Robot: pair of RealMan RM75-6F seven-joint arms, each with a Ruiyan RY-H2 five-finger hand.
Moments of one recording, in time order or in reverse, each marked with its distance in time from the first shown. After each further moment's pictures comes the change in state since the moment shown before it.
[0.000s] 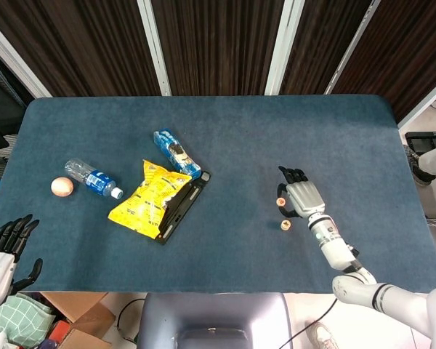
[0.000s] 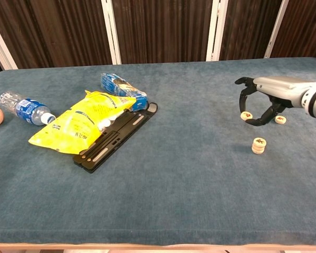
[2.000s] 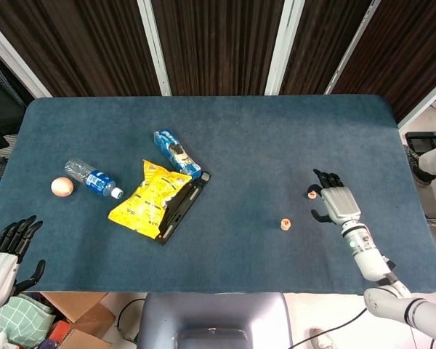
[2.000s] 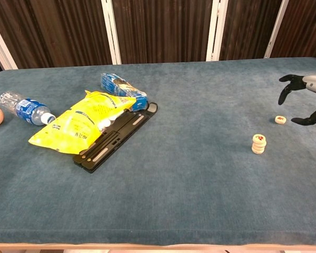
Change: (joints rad) left arm -0.006 0.001 0.007 -0.006 0.003 -0.018 0.005; right arm -0.103 0.073 -0.050 0.088 -0.044 0.054 0.119
